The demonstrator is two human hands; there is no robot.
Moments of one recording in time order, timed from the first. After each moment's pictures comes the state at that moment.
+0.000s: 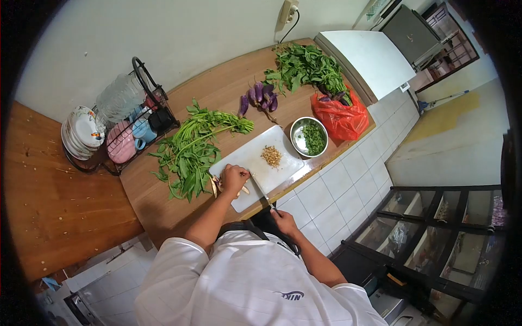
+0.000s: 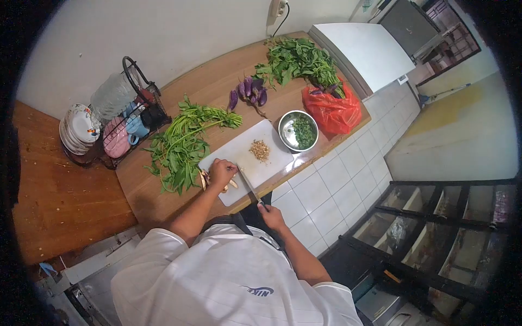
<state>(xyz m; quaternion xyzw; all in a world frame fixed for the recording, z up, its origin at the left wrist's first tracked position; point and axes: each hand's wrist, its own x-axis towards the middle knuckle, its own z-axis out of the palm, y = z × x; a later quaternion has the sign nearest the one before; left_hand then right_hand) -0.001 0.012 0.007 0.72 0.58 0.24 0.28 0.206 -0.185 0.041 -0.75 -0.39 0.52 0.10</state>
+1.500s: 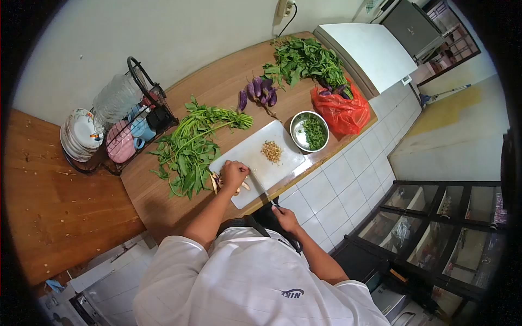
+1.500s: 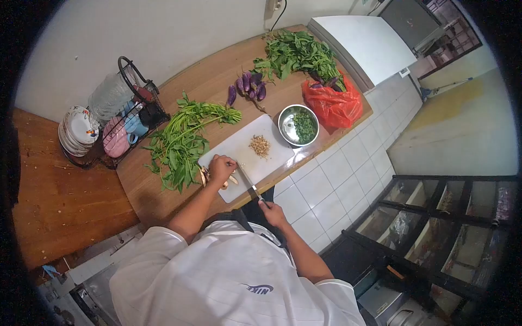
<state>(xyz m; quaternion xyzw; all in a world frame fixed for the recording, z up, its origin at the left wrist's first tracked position) 0.001 0.015 0.007 0.71 0.59 0.23 0.31 0.208 -0.190 0.050 -0.75 -0.39 0.53 0.12</state>
